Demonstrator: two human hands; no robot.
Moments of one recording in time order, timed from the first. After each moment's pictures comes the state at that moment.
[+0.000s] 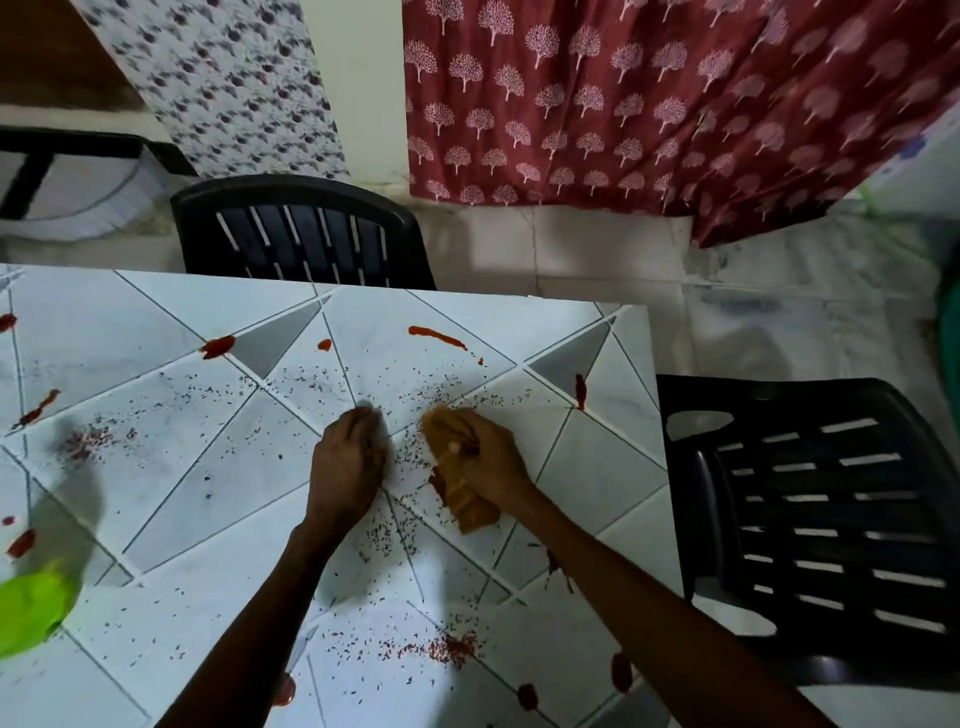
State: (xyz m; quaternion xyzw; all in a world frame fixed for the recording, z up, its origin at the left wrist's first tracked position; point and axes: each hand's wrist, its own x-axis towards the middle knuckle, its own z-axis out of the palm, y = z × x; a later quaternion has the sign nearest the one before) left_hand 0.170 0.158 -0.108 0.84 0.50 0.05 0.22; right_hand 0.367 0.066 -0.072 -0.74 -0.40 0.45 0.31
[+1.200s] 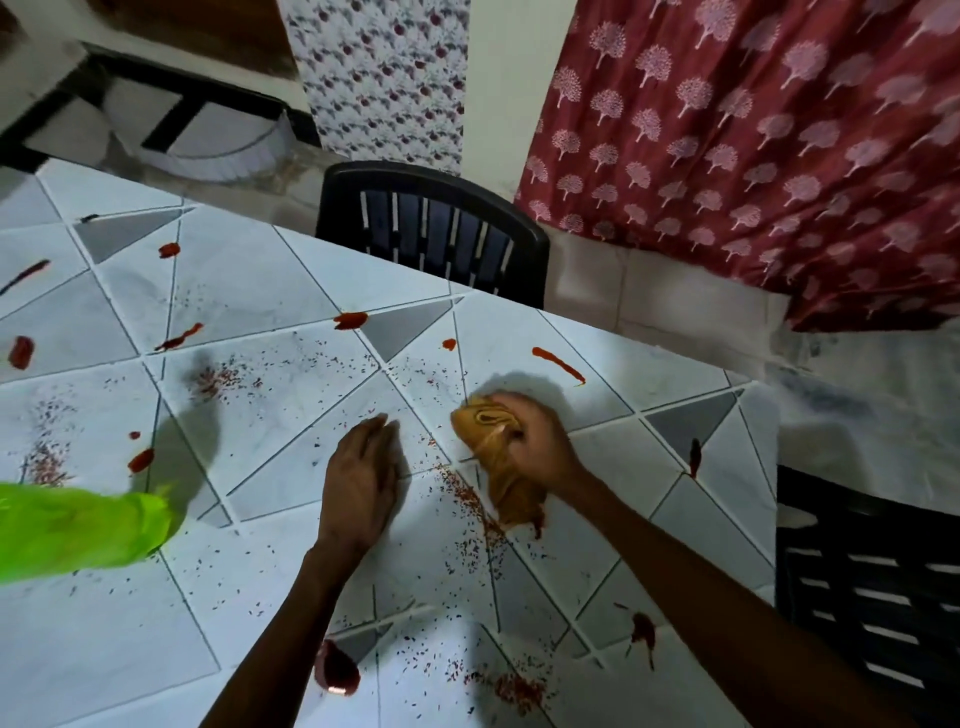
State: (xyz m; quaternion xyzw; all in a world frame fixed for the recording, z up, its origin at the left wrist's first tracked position) left_hand 0.063 0.165 -0.112 0.79 0.56 0.15 0.22; right_hand 0.318 0.157 -0.065 -0.66 -0.58 0.39 0.27
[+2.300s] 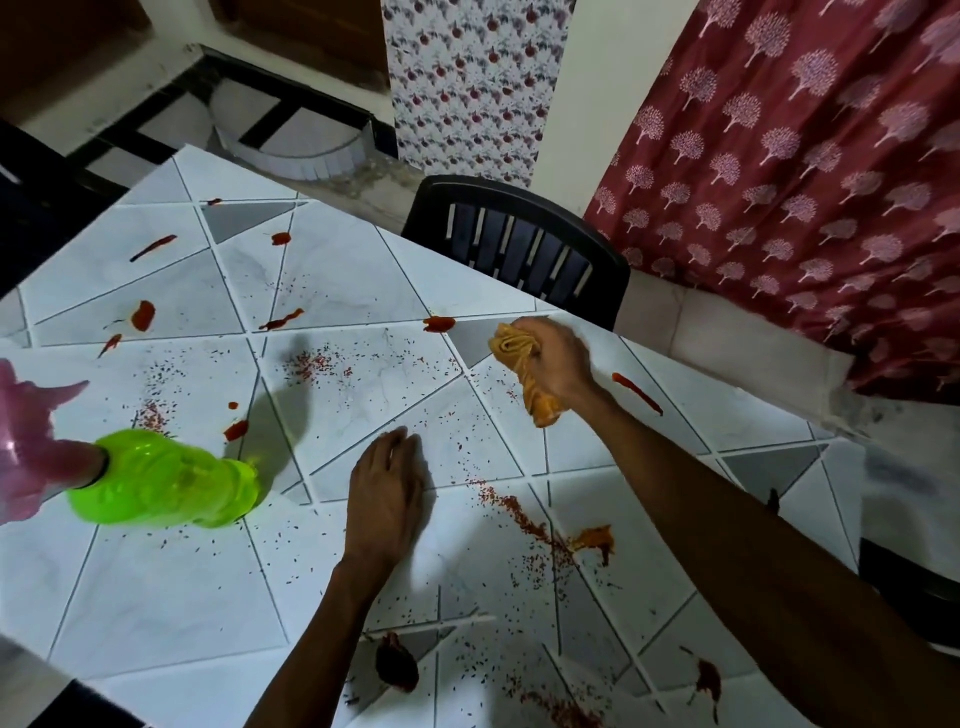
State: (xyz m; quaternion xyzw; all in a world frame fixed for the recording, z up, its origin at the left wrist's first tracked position) left_hand 0.006 0.147 -0.106 0.74 0.61 0.15 0.23; right_hand 0.263 0.290 -0.063 -0.68 -0.65 0.28 0.20
